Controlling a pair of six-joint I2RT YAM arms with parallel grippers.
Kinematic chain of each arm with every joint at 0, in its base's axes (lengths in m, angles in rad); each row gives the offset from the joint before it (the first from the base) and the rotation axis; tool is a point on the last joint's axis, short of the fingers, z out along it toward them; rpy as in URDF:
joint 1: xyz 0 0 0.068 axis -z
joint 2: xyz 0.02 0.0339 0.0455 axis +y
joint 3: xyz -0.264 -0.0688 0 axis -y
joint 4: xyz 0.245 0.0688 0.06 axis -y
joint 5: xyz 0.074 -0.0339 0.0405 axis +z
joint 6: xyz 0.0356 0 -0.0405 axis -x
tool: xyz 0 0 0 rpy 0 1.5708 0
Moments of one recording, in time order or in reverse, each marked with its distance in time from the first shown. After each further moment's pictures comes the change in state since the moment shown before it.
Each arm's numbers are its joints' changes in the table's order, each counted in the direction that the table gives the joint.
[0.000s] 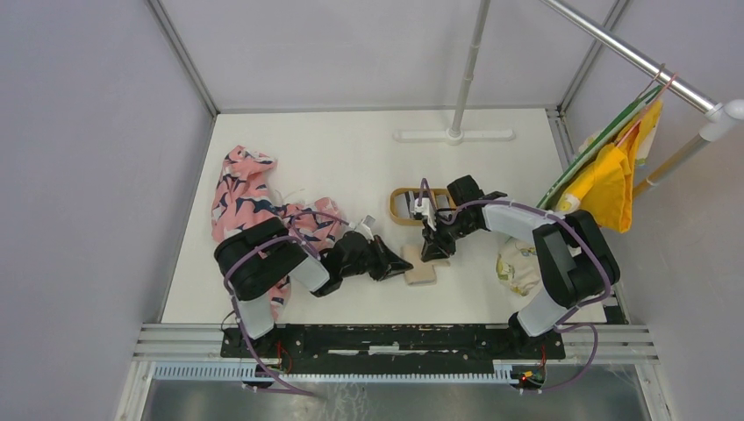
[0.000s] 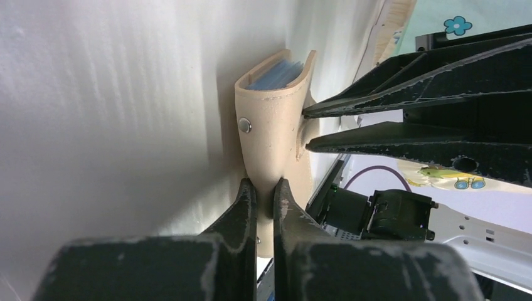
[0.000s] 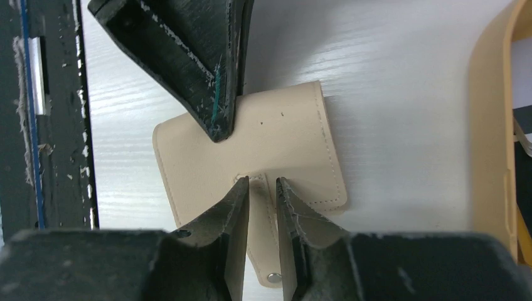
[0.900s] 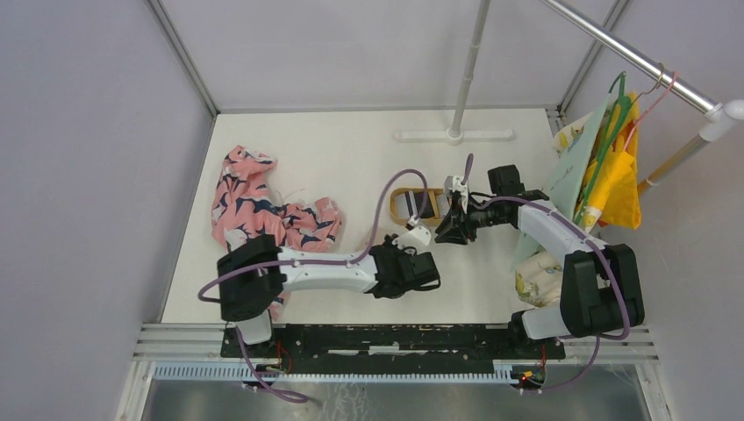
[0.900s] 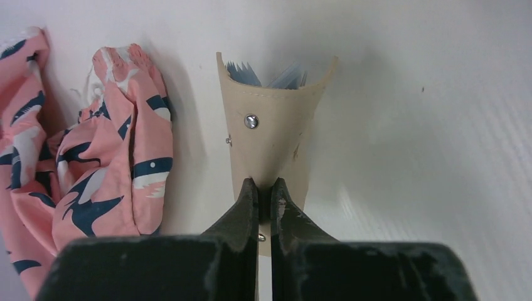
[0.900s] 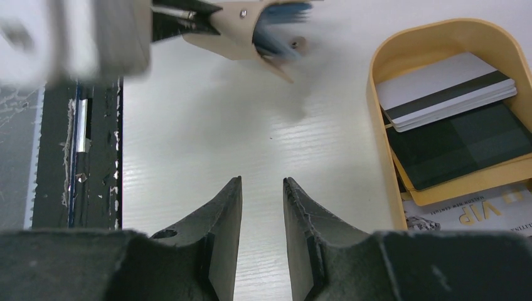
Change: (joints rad) left arm 0.391 -0.163 0.684 -1.589 1.087 -0.823; right arm 0.234 -0.212 -0.017 -0.061 0.253 0.050
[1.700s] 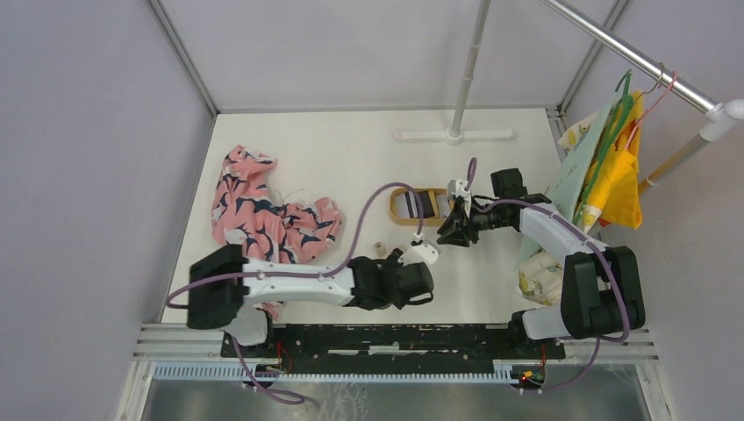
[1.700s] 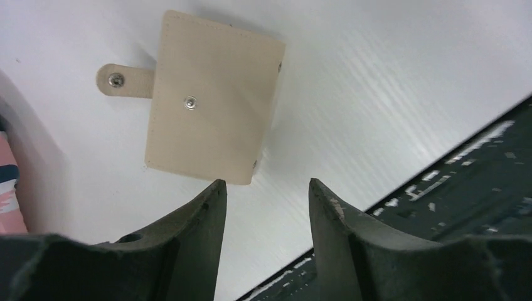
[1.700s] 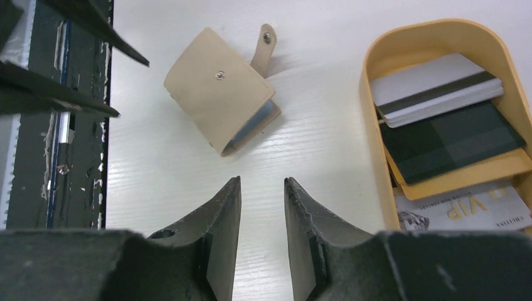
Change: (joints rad) left arm 0.117 -0.021 -0.037 0.051 -0.332 -0.019; right arm 0.029 -0.005 -0.023 0.022 0.014 0.034
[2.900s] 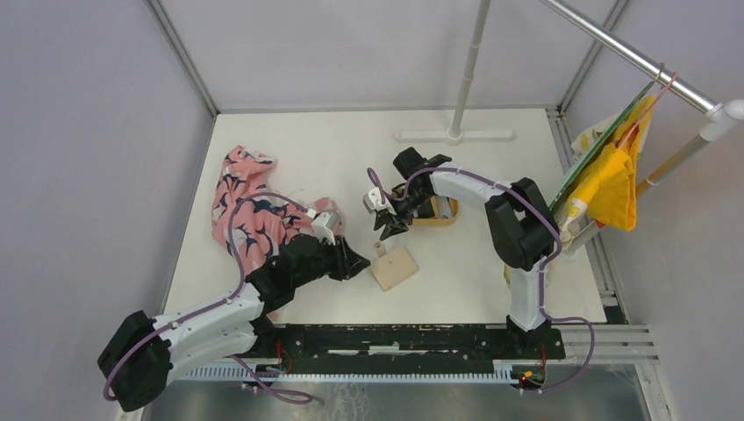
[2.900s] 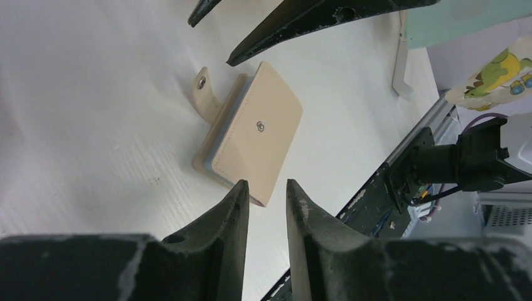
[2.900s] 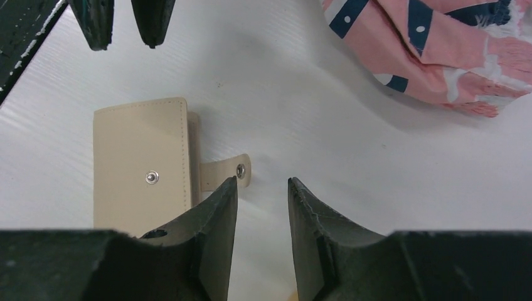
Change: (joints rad) left arm -0.602 -0.785 -0.783 0.739 -0.635 0.215; right arm -0.450 0.581 0.640 -0.267 -0.144 0.505
